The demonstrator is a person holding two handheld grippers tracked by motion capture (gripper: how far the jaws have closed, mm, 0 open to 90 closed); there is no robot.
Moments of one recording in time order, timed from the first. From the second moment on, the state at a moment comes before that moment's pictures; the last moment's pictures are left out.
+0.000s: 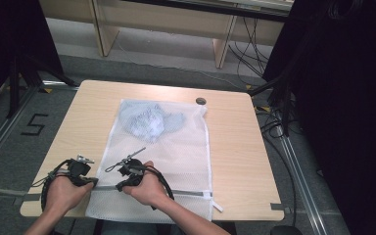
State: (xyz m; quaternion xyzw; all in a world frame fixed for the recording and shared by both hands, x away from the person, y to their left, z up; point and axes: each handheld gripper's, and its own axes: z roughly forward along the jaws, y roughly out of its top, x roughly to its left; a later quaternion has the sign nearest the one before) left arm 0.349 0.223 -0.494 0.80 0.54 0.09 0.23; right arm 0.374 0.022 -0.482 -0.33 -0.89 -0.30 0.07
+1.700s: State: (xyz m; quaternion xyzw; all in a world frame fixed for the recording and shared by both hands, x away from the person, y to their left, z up) left arm 0.349 0.223 -0.493 0.80 0.54 0.09 0.23; right arm 0.368 0.006 -0.477 -0.31 -0.91 -0.28 0.04
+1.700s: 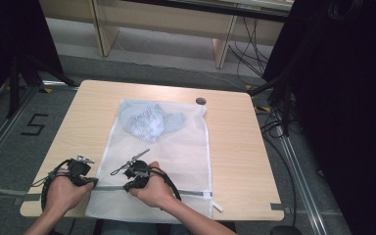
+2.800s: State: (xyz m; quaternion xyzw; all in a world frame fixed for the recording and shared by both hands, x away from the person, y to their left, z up) left arm 0.349 0.223 -0.494 0.81 0.54 0.10 0.23; right arm 0.368 -0.007 -0.474 -0.32 -0.90 -0.29 0.04
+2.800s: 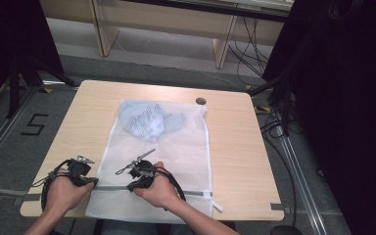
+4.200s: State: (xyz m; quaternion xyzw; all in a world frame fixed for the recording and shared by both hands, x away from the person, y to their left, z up) left arm 0.349 0.220 -0.494 0.80 0.54 0.10 0.23; right arm 0.369 -0.021 -0.465 -0.32 -0.91 -0.28 0.04
